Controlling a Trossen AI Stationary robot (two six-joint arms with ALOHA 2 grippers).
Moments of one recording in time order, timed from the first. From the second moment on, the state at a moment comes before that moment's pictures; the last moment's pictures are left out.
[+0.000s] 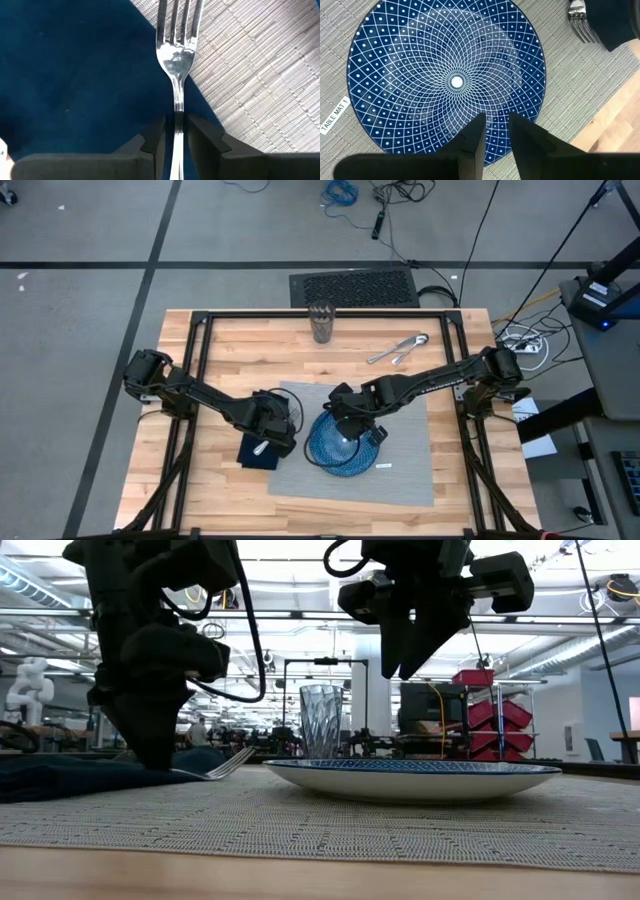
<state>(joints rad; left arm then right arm) -0.30 1.66 0.92 -0.65 -0.14 -1.08 0.17 1.76 1.39 -0.84 0.03 -0.59</state>
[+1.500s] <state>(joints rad) -0.33 1.65 0.98 -0.84 -0.19 -1.23 0.17 1.76 1.39 -0.86 0.02 -0.60</state>
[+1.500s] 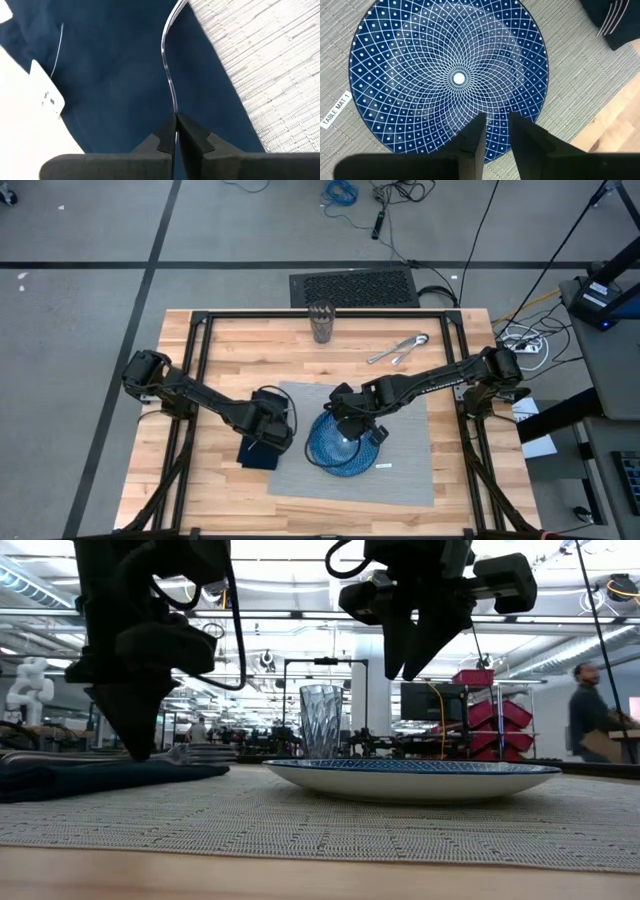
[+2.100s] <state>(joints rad) -0.36 1.65 0.98 -0.86 -0.23 -1.43 0.10 1.76 1.20 -0.64 0.02 -0.67</state>
